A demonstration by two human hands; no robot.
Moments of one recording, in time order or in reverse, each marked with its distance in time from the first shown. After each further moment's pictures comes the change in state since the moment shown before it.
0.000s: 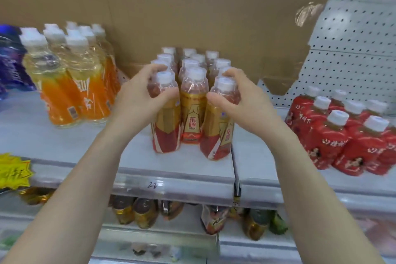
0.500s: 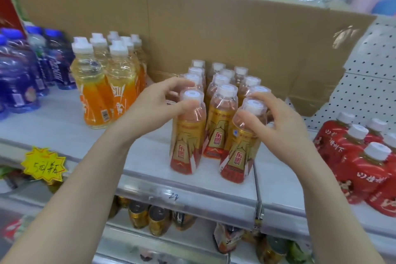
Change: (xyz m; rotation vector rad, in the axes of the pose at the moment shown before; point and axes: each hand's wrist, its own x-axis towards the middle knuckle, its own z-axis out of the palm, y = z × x) left_hand 0.009 -0.005 -0.042 -0.151 -0.247 -0.015; right_hand -0.004 -0.007 -0.001 -0.028 0.069 -0.067
